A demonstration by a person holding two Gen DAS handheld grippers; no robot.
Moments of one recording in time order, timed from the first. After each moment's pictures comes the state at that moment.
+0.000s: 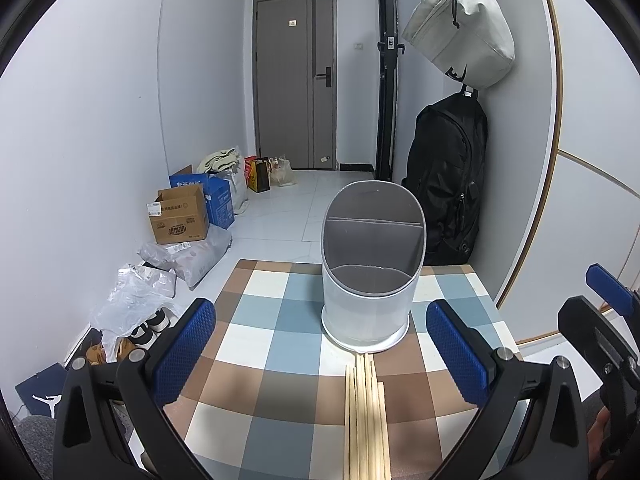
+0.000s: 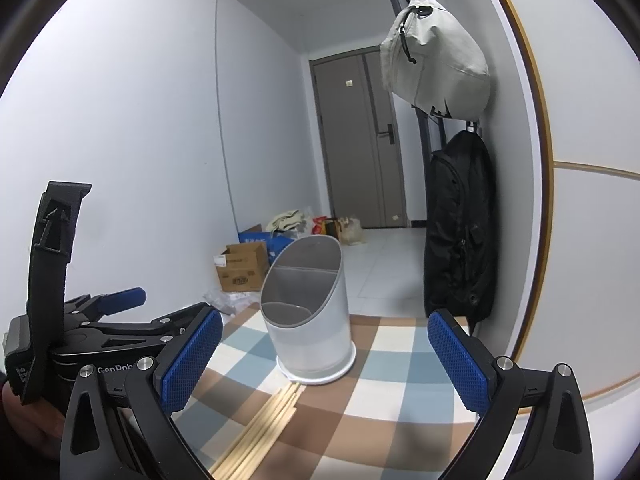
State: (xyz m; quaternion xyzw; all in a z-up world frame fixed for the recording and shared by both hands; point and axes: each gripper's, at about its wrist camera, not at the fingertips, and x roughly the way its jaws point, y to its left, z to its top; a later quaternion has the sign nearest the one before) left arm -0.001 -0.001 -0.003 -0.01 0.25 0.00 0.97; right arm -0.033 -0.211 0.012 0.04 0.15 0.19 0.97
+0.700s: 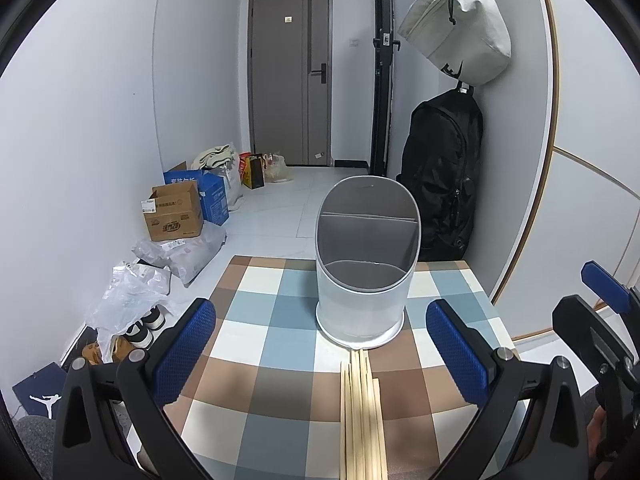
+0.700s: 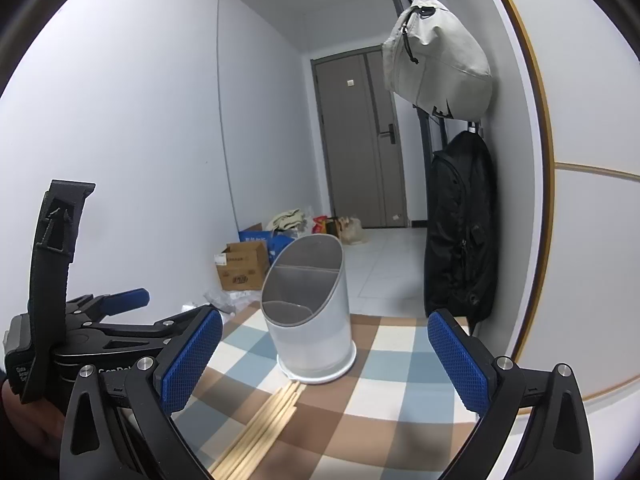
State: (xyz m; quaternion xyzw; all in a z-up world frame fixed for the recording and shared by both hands) left arm 0.001 -0.004 -0.004 -0.01 0.26 -0.01 0.96; right arm -0.034 -0.210 0.011 0.04 0.15 0.19 0.97
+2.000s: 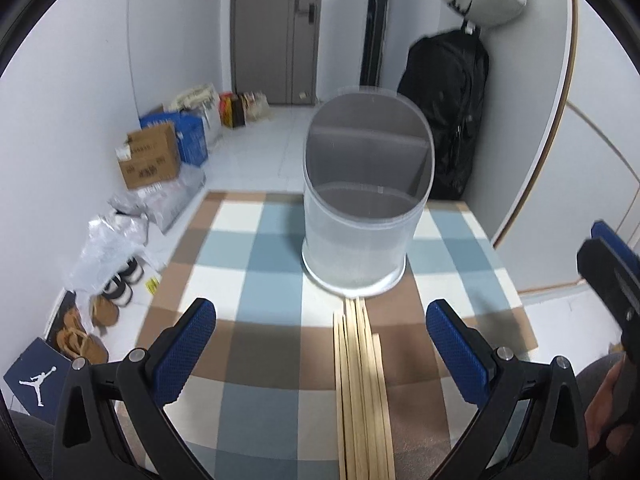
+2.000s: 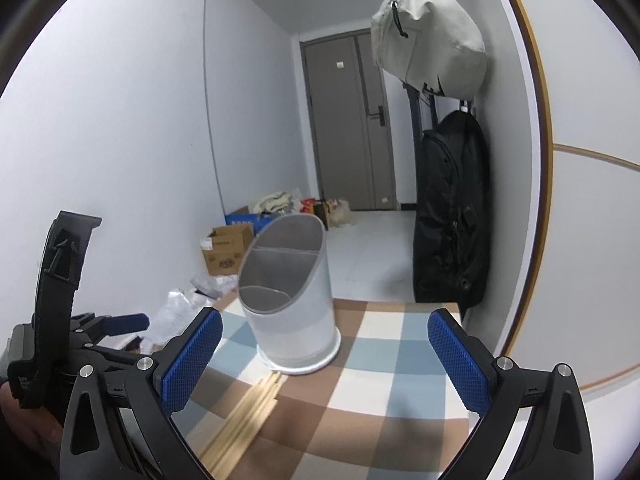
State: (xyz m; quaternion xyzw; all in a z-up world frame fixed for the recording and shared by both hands) left arm 0.034 0.001 -0.048 -0.02 0.39 -0.05 0.92; right arm -0.005 -0.210 -0.003 0.03 0.20 0.17 0.97
